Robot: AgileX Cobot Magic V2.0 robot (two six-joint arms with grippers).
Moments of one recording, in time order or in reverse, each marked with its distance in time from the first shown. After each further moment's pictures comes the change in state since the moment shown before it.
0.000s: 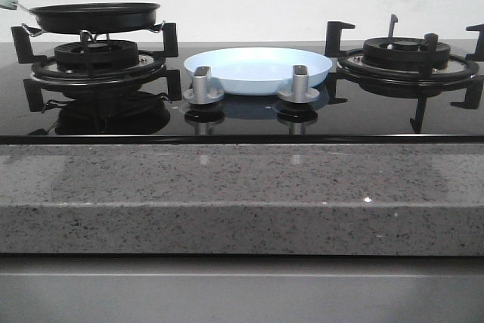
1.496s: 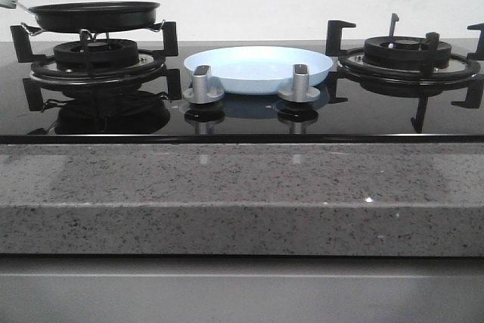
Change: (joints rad) left arm 0.000 0.000 -0.032 -0.060 -0.070 0.000; right arm 0.000 0.000 -0.013 0.000 0.010 0.000
